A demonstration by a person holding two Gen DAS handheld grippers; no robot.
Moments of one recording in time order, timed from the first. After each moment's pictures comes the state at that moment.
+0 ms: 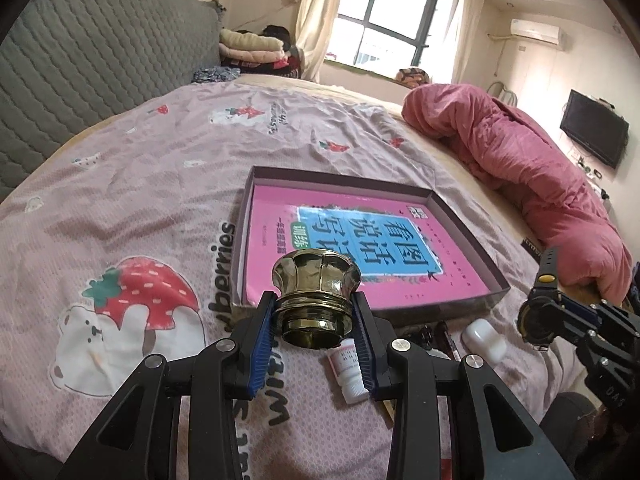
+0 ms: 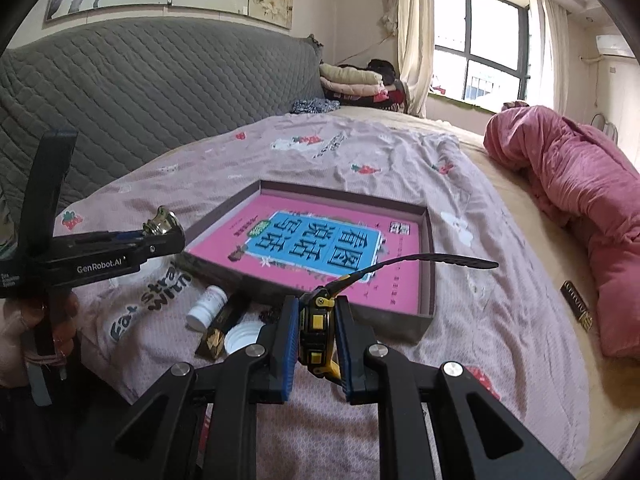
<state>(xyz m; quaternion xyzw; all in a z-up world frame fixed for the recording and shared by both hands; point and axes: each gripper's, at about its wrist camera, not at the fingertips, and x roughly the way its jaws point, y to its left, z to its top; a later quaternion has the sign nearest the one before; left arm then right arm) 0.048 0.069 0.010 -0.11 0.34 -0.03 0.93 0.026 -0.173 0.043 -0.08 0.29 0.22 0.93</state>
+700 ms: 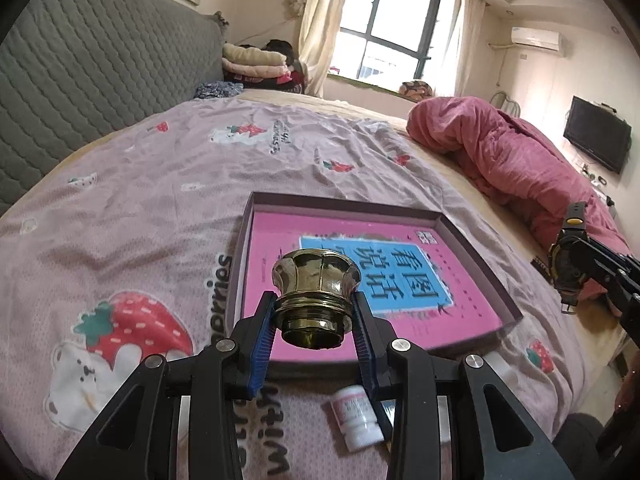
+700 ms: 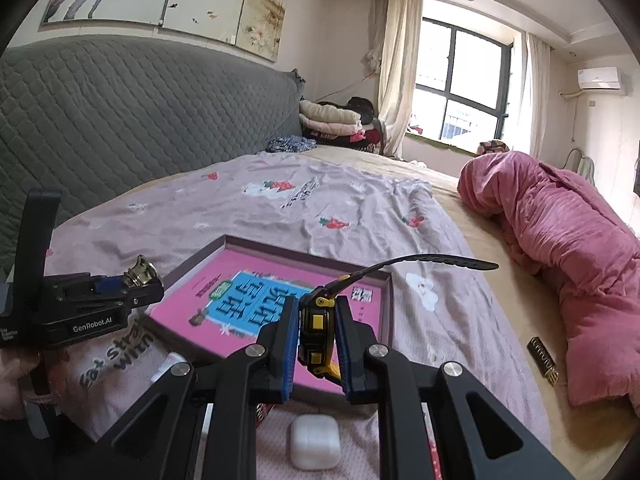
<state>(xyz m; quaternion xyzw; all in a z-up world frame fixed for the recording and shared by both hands) 0.079 0.066 0.014 -0.10 0.31 -0.02 0.94 0.060 -0.173 0.079 -0.09 0.22 0.18 0.95</state>
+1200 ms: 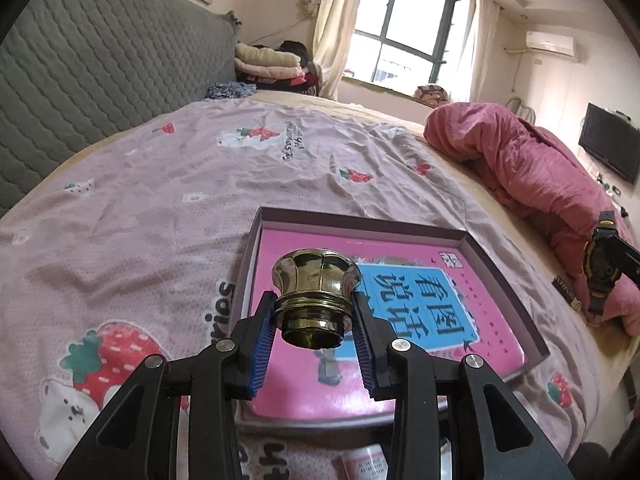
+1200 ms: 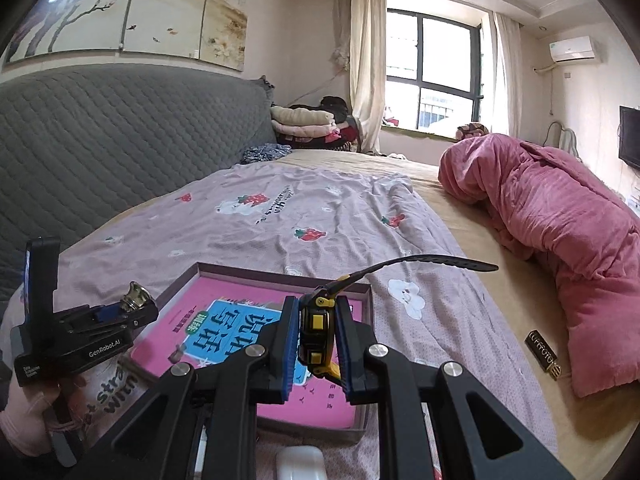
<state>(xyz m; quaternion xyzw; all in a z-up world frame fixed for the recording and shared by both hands) 0.122 0.070 0.007 -0.10 0.31 0.01 0.95 0.097 -0.189 0.091 -0.05 0.23 0.15 0.96</state>
